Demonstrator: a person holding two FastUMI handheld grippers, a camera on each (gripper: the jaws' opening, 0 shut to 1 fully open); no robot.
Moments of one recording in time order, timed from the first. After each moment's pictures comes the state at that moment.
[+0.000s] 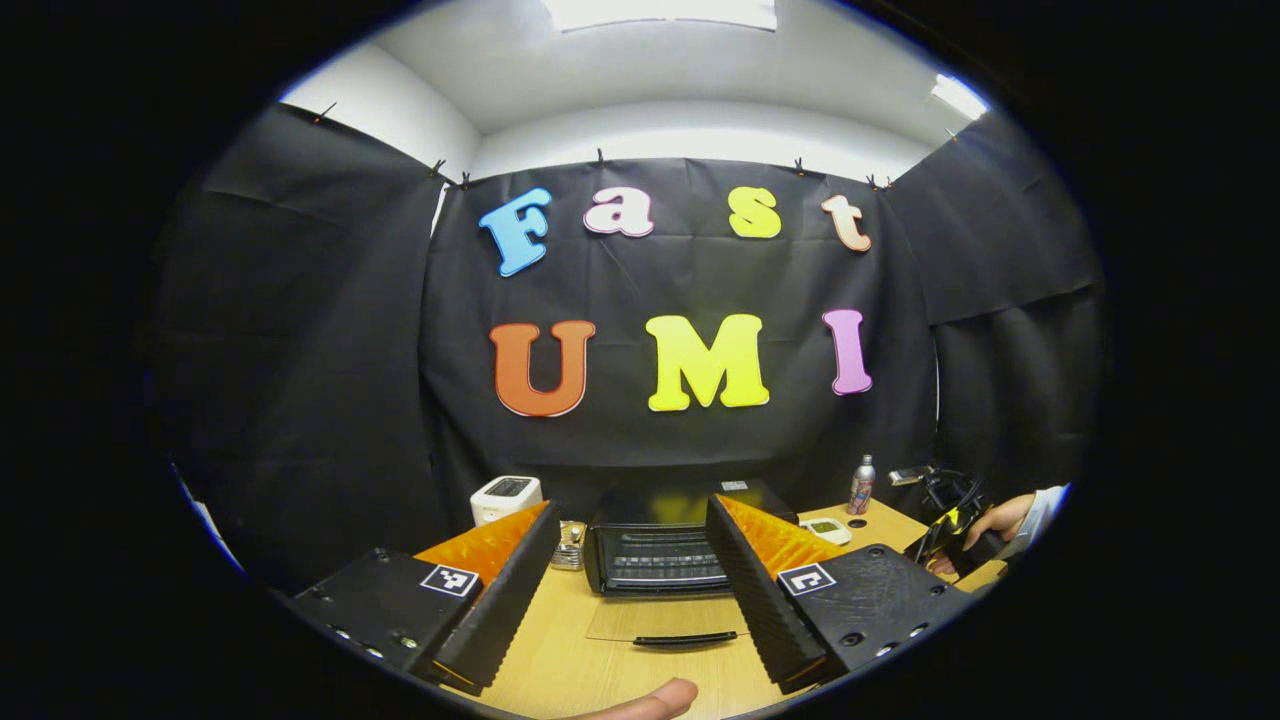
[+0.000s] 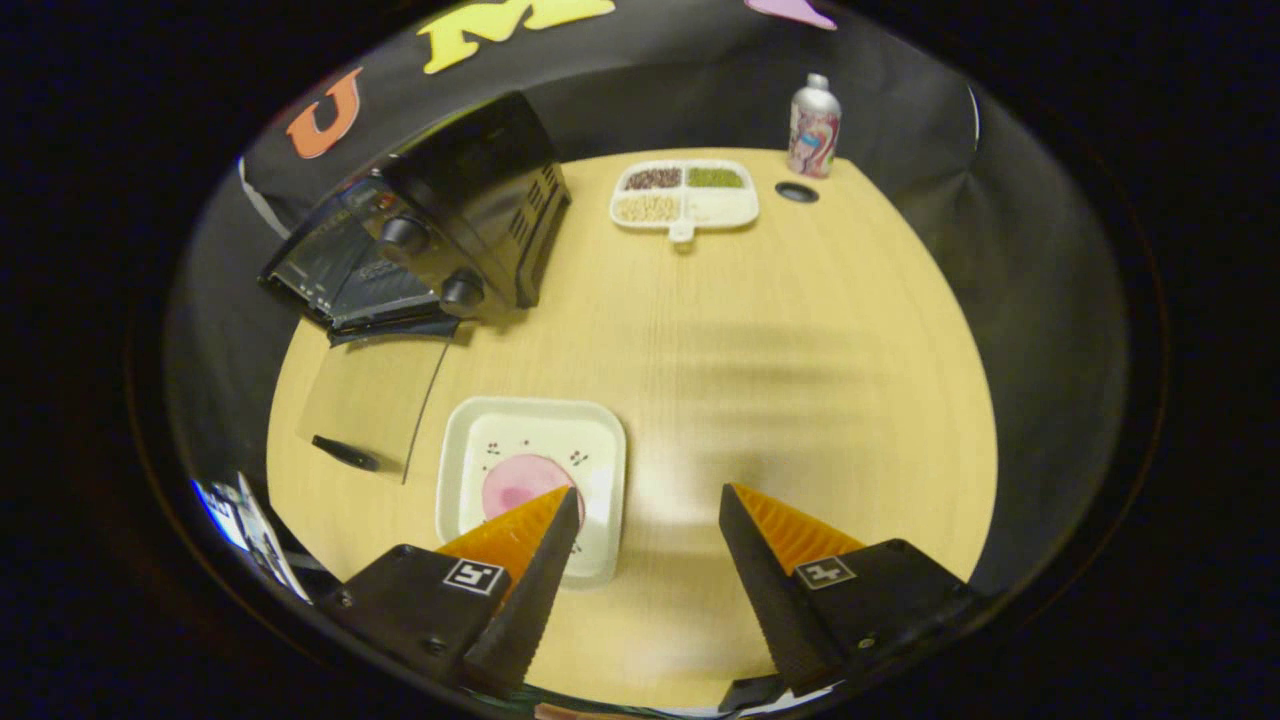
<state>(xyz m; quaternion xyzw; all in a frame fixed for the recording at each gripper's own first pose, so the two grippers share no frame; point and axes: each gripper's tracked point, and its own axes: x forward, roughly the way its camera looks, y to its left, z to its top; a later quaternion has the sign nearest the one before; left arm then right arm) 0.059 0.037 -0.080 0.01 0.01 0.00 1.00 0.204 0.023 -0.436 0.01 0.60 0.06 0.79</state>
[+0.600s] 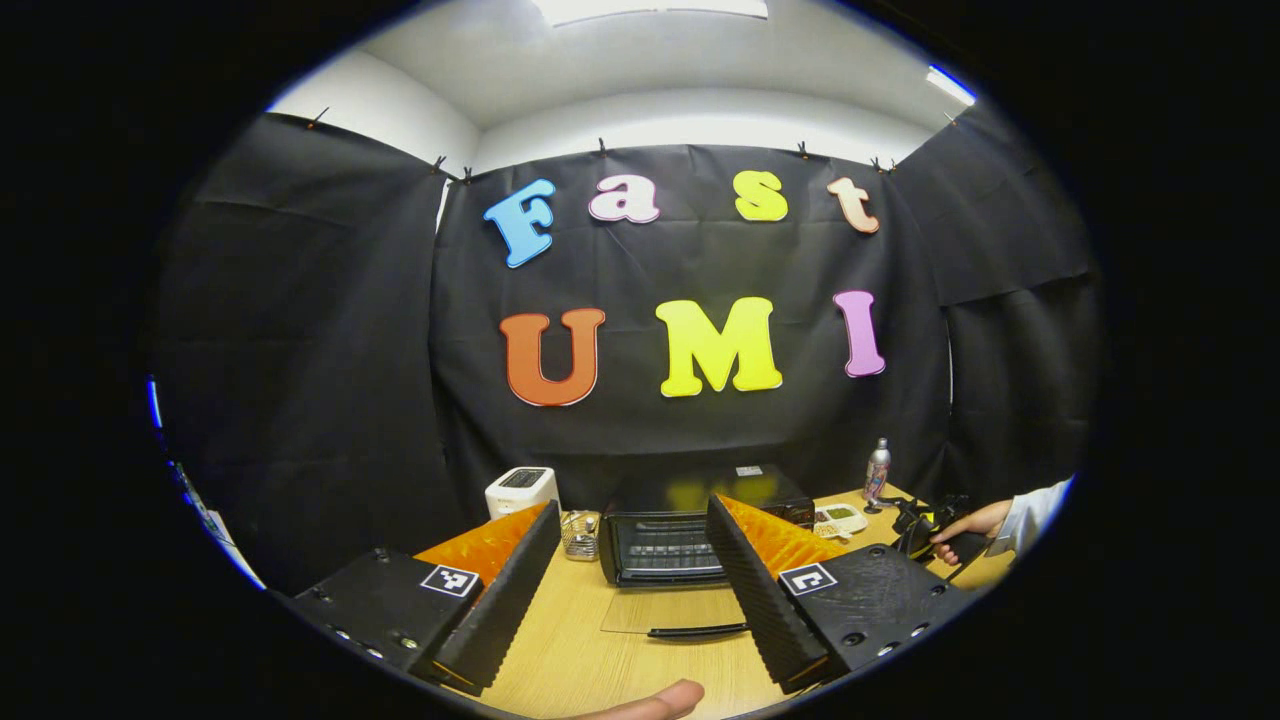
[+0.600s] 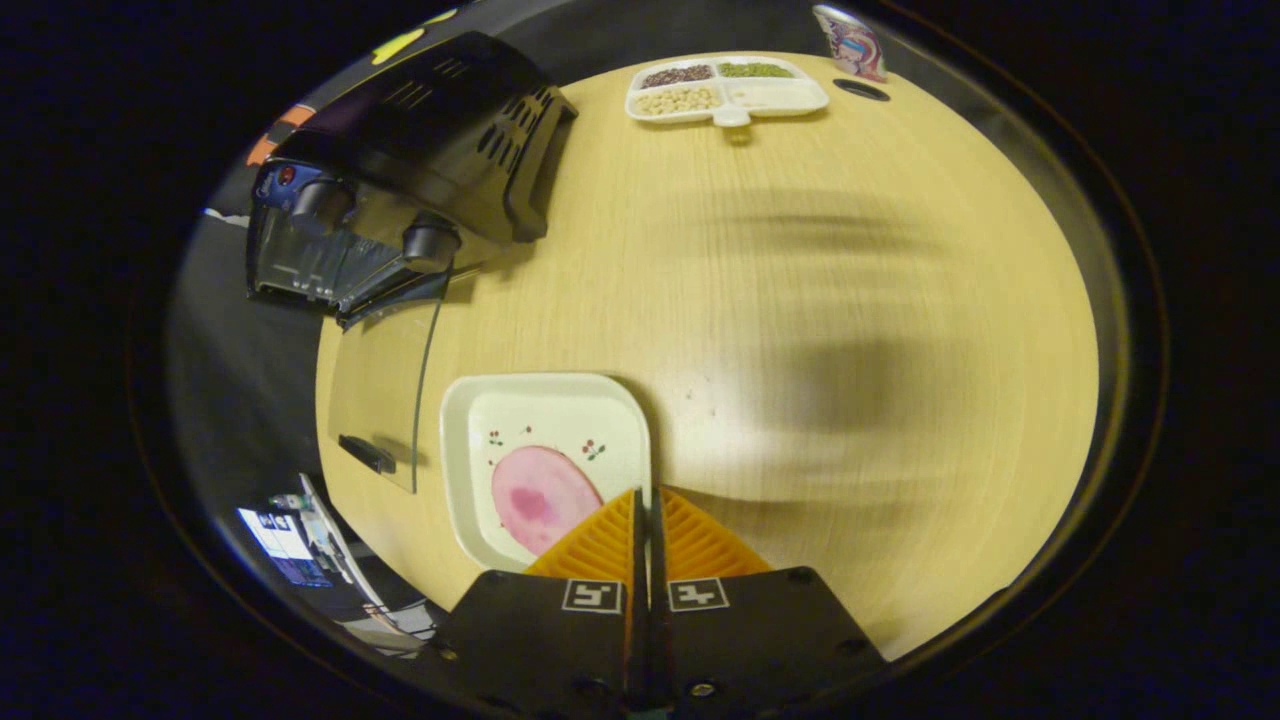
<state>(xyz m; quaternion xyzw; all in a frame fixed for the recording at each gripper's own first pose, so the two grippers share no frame) 0.068 0.039 -0.105 0.02 0.04 0.02 1.00 0.205 0.048 -0.477 0.08 0.69 0.12 0.71</state>
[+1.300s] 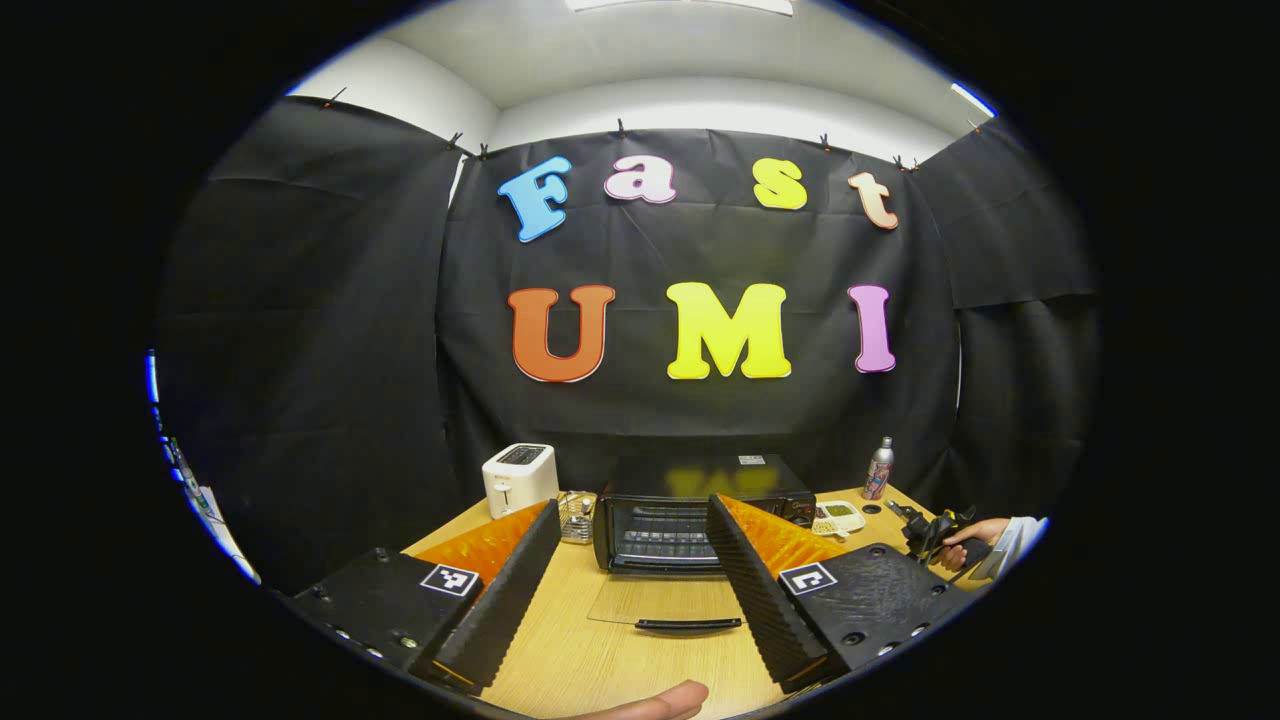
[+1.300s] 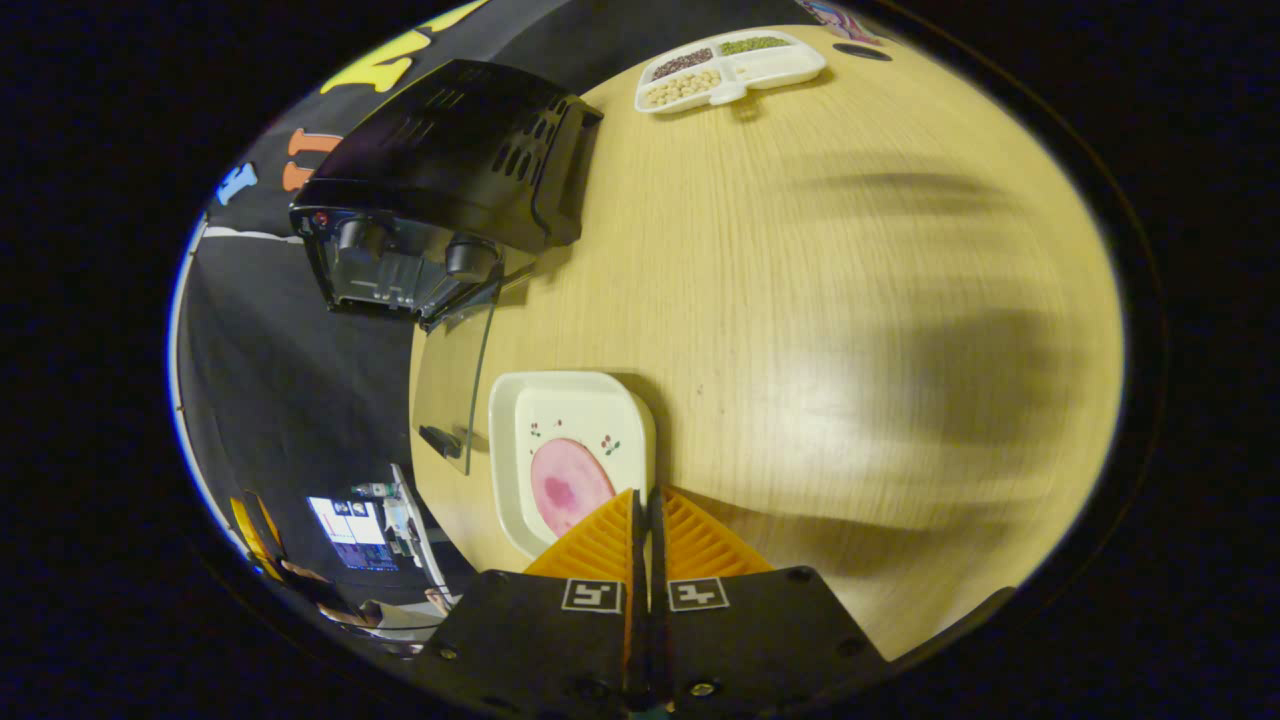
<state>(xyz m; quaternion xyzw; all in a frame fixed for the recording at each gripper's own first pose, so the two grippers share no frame) 0.070 0.036 -0.115 -0.01 0.06 0.03 1.00 0.201 0.048 -0.475 0.20 0.68 0.22 0.67</state>
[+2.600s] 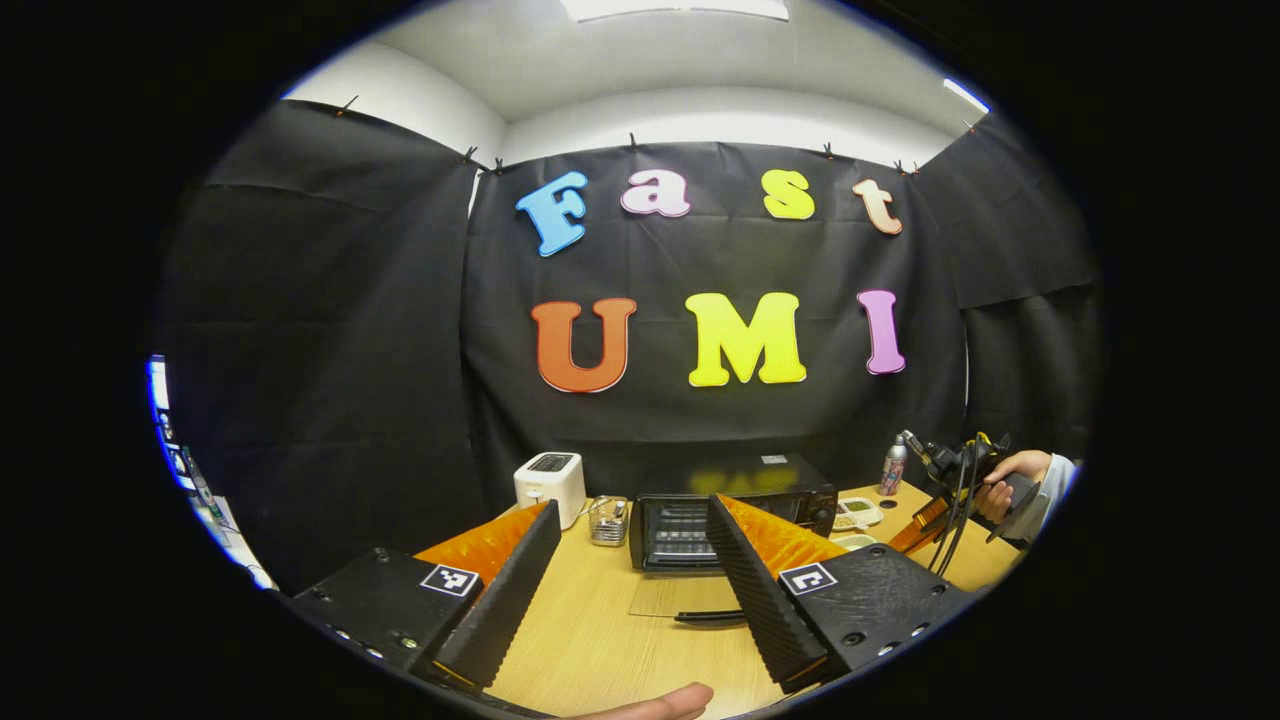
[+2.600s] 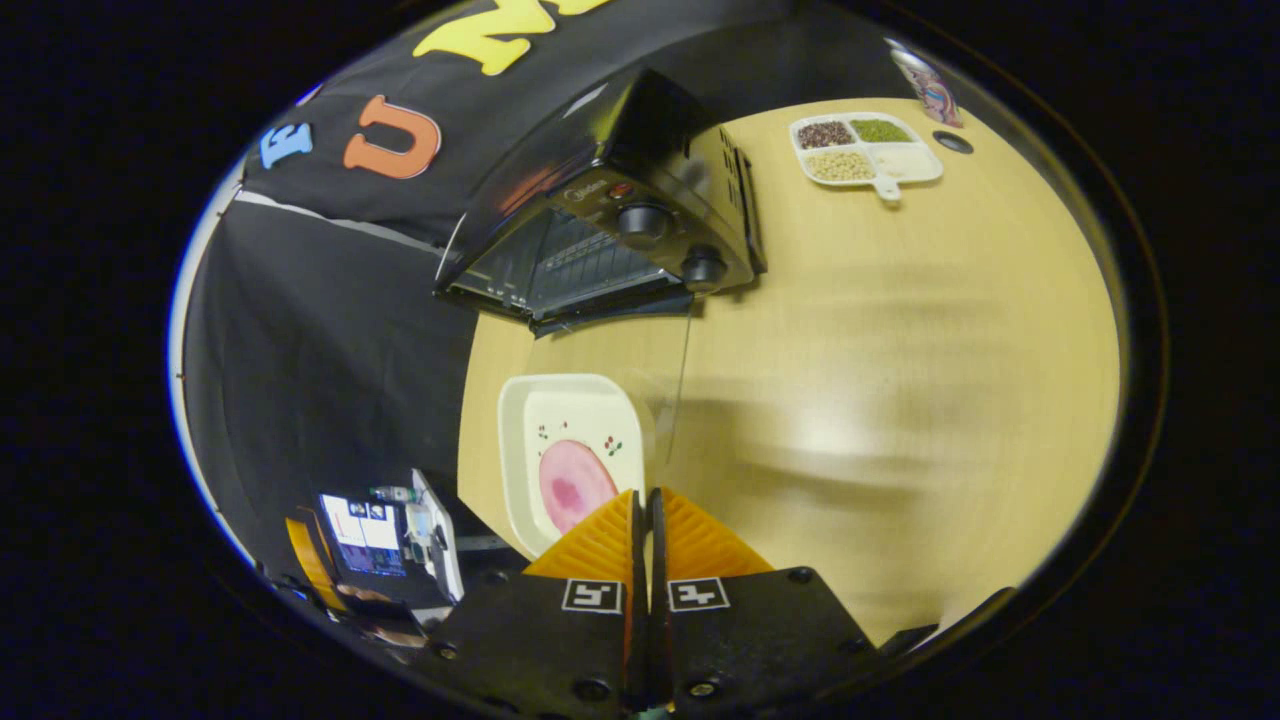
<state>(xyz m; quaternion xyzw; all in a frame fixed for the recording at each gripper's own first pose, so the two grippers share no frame) 0.034 0.087 -0.115 0.00 0.05 0.05 1.00 0.205 0.111 -0.427 0.19 0.65 0.24 0.70</state>
